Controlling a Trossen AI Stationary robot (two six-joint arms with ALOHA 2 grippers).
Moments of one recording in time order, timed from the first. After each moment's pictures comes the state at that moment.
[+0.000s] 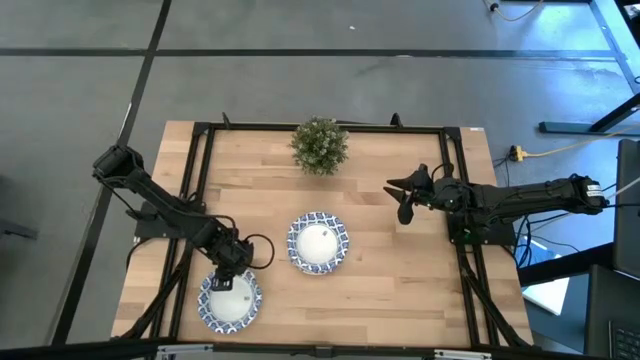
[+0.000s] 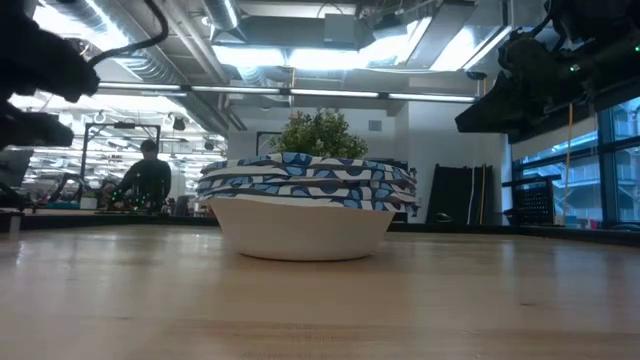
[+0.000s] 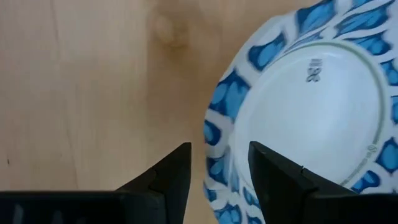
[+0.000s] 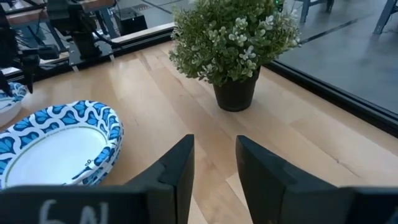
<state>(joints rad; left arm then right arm) -0.57 1.33 0.71 -0.74 0.13 -0.68 -0.02 0.69 0.26 0.11 0.39 0.29</state>
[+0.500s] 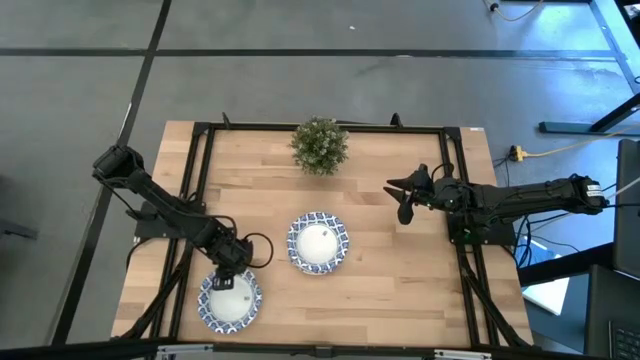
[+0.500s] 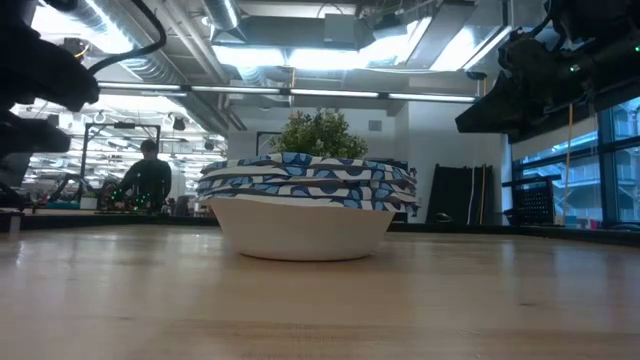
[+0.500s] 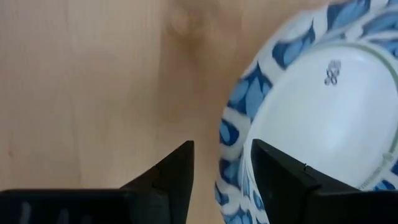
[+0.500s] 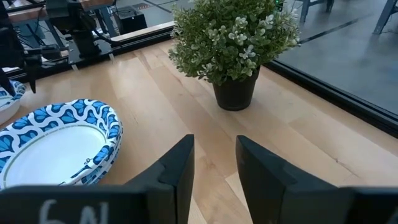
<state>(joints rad) -0.57 1.33 0.68 -0.71 0.12 -0.73 -0.02 0.69 0.26 0.10 0.39 0.28</state>
